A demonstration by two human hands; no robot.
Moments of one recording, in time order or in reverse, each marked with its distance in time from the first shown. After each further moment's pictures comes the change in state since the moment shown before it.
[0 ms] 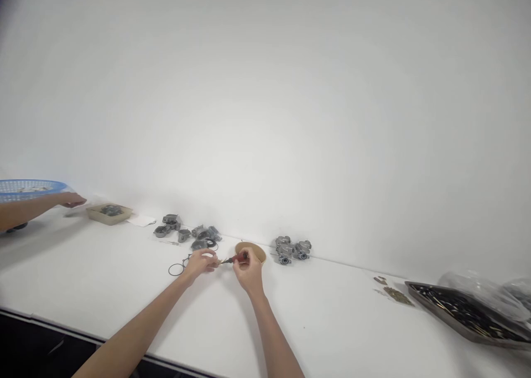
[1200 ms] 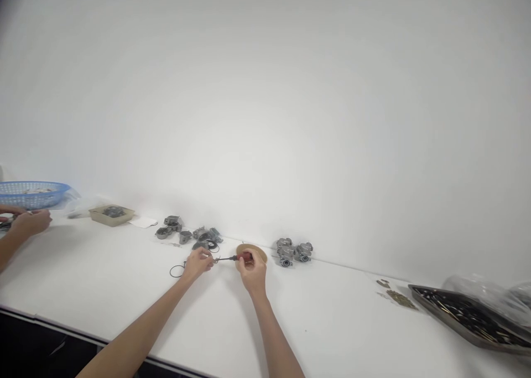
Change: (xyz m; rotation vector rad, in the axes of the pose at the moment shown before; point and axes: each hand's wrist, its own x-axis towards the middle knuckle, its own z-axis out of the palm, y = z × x) left_hand 0.009 -0.009 -0.009 0.165 0.210 0.053; right_hand 0.003 0.001 -0.004 -0.102 0.167 -0.140
